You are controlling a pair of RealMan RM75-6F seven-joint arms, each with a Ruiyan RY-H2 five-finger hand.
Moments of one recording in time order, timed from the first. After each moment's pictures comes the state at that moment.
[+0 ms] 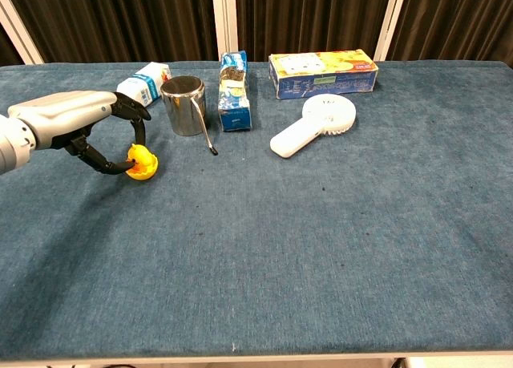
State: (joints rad) left arm -0.61 -1.60 -0.17 -1.39 1.19 0.94 0.28; right arm 0.09 -1.05 0.06 -1.70 -1.54 1.50 0.00
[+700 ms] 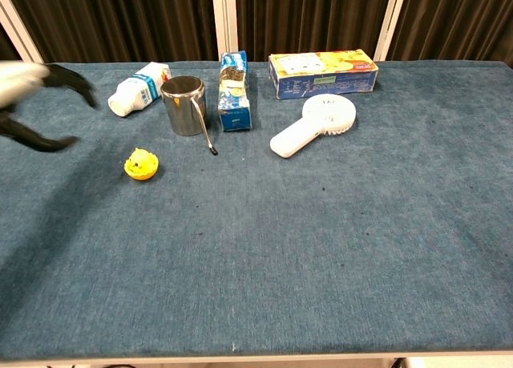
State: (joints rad) left arm -0.49 -1.44 -0.12 -1.51 1.24 1.15 0.20; right arm 0.09 -1.05 0.07 -1.68 -1.54 1.50 0.03
